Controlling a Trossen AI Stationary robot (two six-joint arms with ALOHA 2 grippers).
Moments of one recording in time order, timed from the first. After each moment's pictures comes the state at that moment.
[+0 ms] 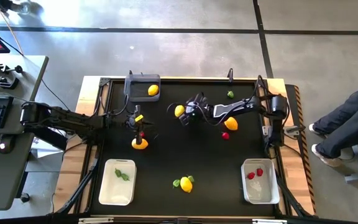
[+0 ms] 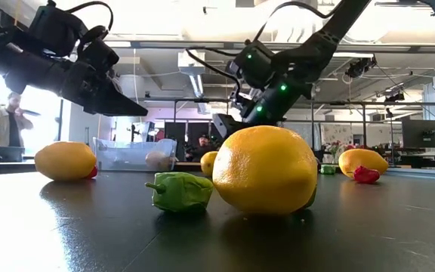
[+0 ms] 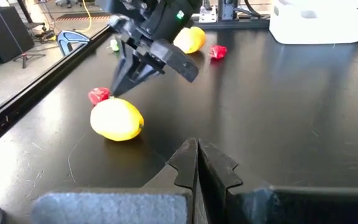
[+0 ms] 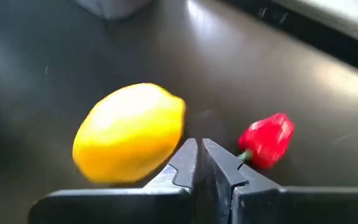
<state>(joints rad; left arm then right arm) 0.15 1.10 0.16 0.62 -0.01 0.08 -0.20 1.92 1.03 0.12 0.46 0.43</state>
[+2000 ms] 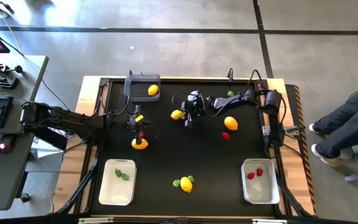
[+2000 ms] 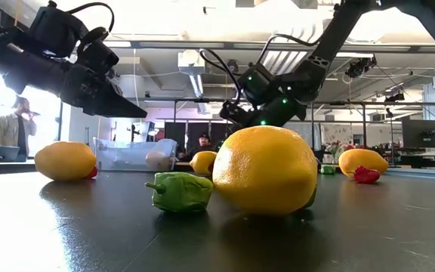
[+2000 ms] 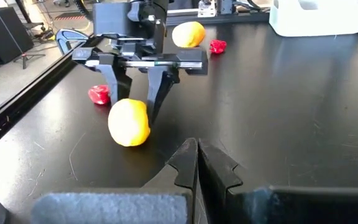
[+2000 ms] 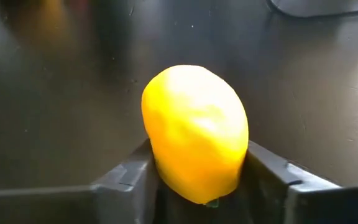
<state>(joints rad) 0.15 1.10 0.16 0.61 -0.01 0.11 -0.35 2.01 1.03 0.28 -0.22 -0.17</state>
